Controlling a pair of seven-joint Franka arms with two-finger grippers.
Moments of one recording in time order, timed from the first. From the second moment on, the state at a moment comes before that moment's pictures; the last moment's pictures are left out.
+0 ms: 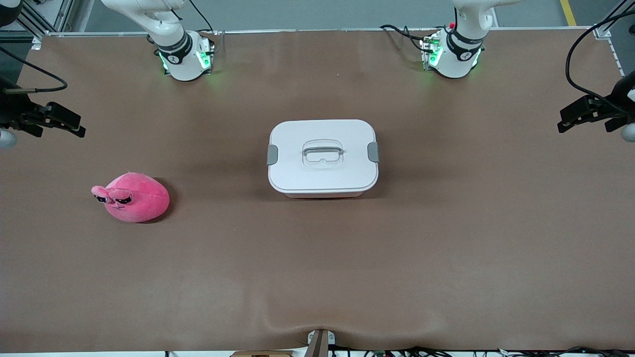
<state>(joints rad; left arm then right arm) 0.16 0.01 -0.17 -1.52 0.03 1.50 0.01 0.00 0.00 -0.02 -1.57 0.02 1.52 0.01</state>
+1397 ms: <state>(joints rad) 0.18 0.11 -0.15 -1.43 0.03 1.61 -0.01 0.00 0.01 -0.02 -1.57 0.02 1.52 0.01</state>
